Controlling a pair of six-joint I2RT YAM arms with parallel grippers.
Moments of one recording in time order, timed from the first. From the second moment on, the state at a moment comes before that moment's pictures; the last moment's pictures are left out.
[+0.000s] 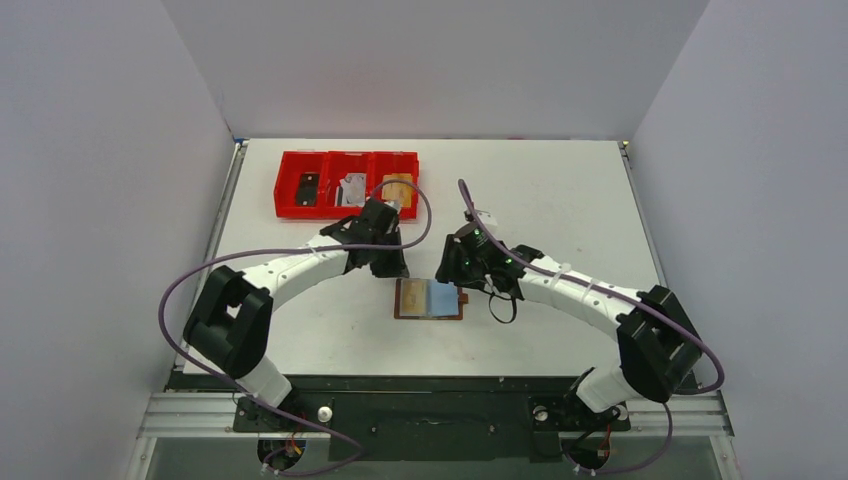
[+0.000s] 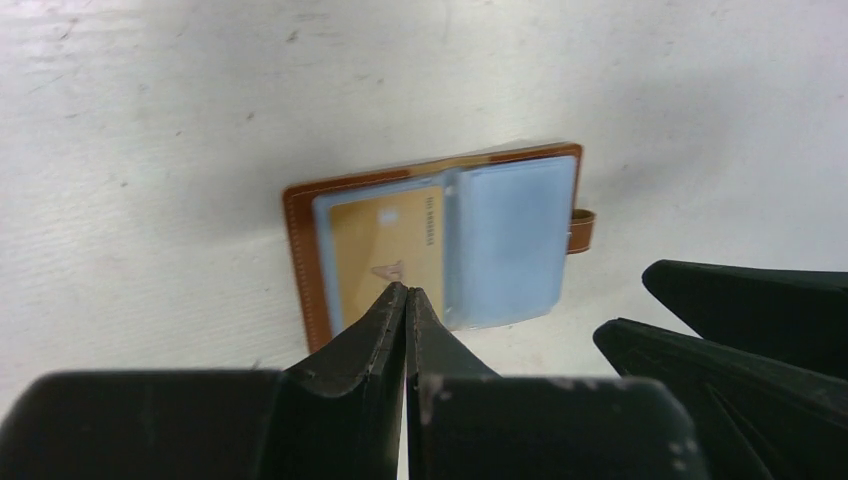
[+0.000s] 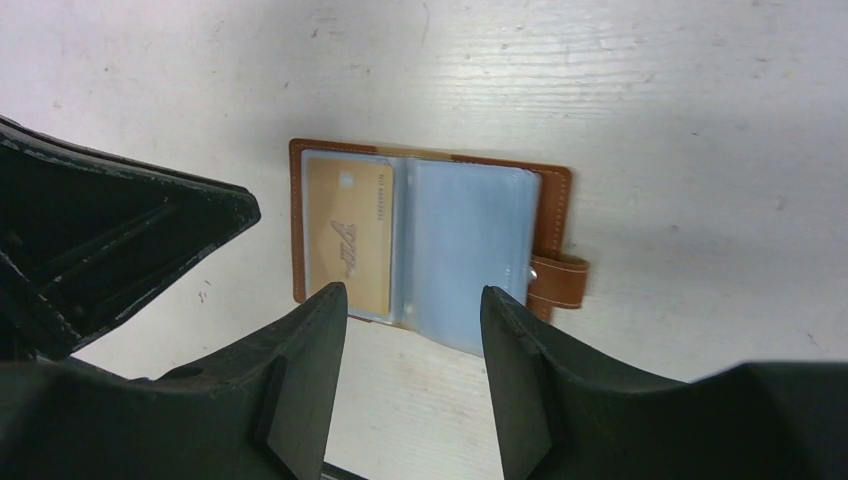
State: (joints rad) left arm -0.63 1.63 1.10 -0.43 0.11 -0.70; right arm 0.75 1.45 0.95 -0.37 0.12 0.80
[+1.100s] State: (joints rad) left arm -0.63 1.66 0.95 -0.40 0.10 -0.69; right arm 0.77 1.73 1.00 -0.19 -0.09 0.85
